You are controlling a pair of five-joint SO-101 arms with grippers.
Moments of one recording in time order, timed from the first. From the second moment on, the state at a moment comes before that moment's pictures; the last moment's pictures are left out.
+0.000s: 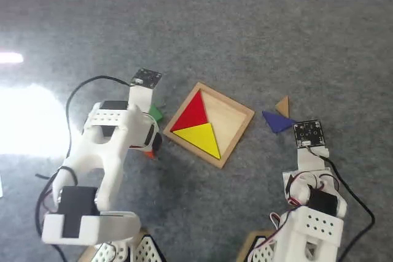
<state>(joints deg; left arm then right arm) -4.7 -3.9 44.3 59.1 -10.3 14.6 -77.9 89.9 60.0 23.3</state>
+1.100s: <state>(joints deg) -6.6 9.5 33.3 64.0 -8.0 14.6 -77.9 89.9 60.0 23.3</state>
